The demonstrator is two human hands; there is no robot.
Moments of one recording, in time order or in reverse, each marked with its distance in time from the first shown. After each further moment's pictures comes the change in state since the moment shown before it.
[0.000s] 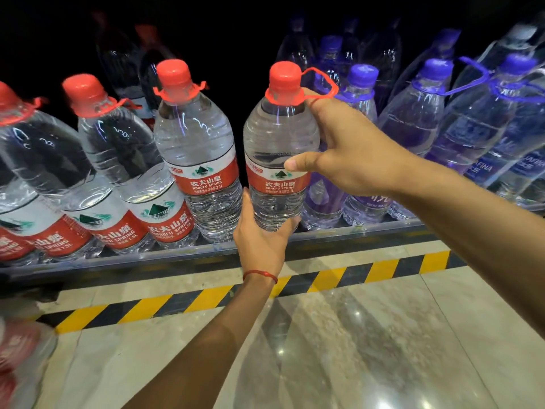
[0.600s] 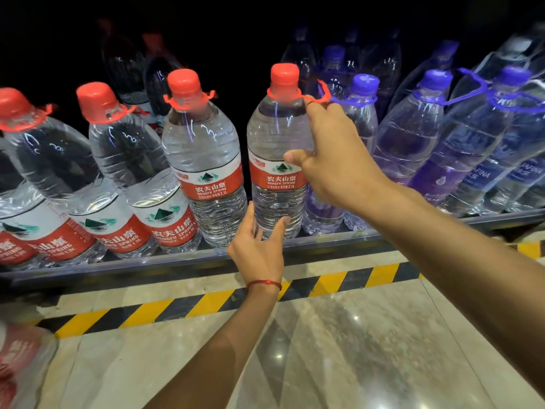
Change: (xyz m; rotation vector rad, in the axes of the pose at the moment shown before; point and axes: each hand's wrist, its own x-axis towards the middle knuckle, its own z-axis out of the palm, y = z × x) left_hand -0.009 0.008 -0.004 -0.252 0.121 -0.158; right_hand -0.002 -0.020 0.025 -0.295 0.204 0.178
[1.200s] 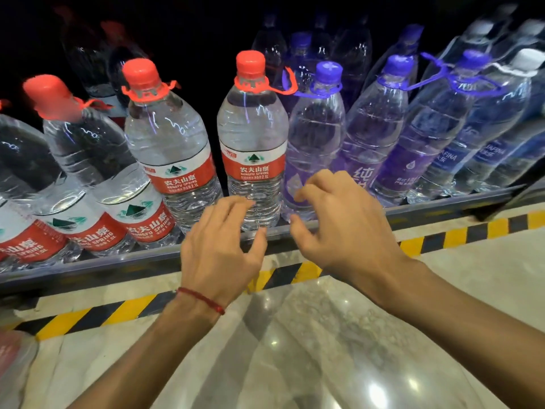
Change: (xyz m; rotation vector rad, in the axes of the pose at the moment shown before) left_hand -0.015 0.059 -0.058 0.931 -0.329 0.783; right_hand -0.095 0.038 0.007 -0.406 -0.018 -0.046
